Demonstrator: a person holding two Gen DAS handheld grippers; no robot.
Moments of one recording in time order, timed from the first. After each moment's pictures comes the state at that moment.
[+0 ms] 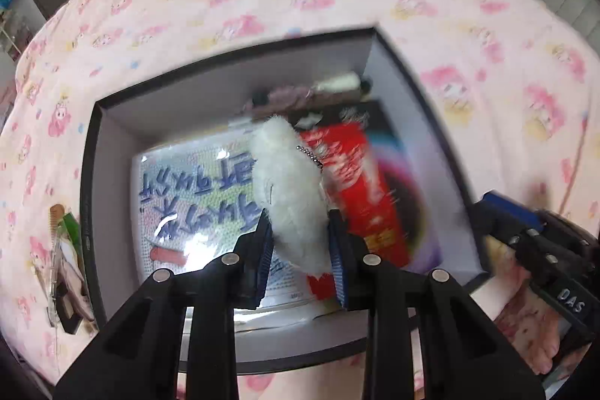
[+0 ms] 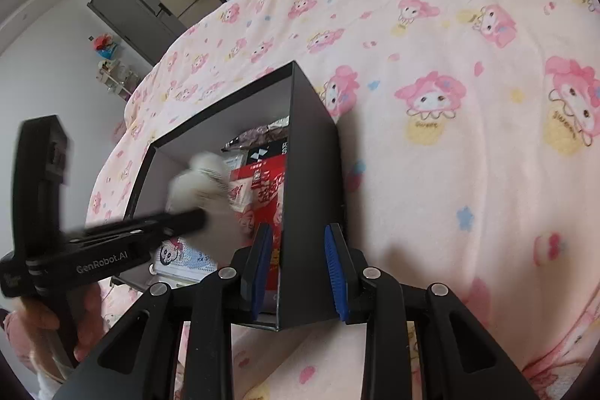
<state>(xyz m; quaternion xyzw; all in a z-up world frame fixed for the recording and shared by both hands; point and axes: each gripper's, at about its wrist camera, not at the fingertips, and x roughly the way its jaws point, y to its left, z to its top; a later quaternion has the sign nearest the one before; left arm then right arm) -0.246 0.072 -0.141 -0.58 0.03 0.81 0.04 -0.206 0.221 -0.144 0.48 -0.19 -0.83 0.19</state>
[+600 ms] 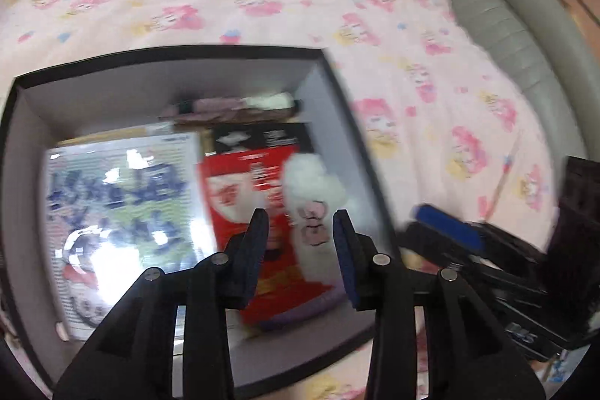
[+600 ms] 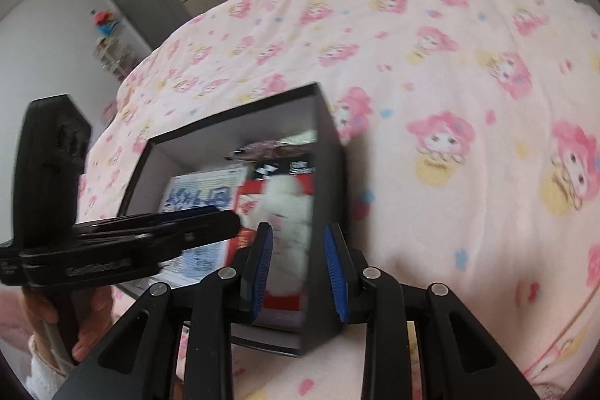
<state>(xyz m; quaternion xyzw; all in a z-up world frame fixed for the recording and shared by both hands) -0.256 0.041 -0.140 -0.56 -0.12 0.80 0.16 -0.219 0.194 -0.113 0.47 -0.11 -0.85 0.19</state>
